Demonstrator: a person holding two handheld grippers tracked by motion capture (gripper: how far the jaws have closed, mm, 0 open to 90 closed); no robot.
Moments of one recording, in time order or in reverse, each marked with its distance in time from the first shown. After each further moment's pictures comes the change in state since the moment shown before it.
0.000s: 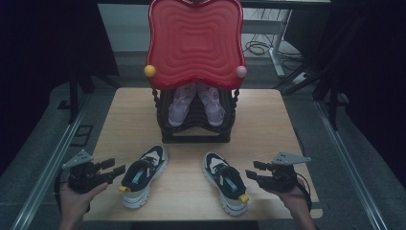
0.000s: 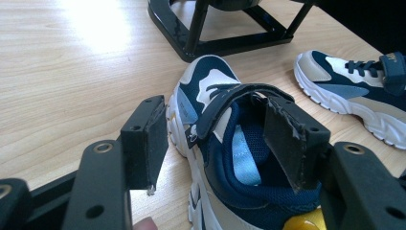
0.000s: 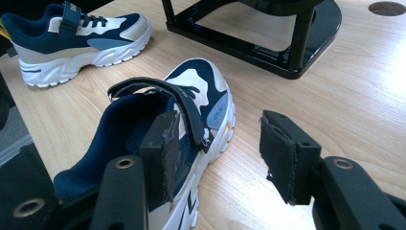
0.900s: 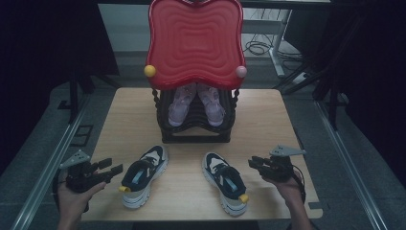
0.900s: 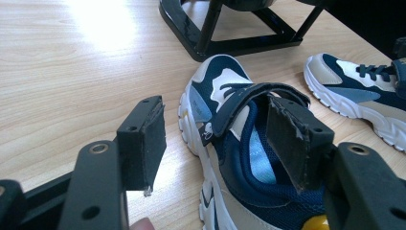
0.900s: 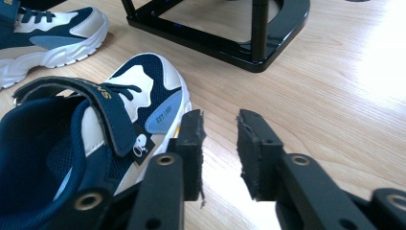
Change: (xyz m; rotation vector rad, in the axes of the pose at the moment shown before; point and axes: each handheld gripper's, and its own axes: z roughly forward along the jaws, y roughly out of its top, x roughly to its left) left arm 0.010 -0.004 -0.003 -0.021 0.015 -0.026; right arm -0.036 -0.007 0.026 0.006 -0.055 0.034
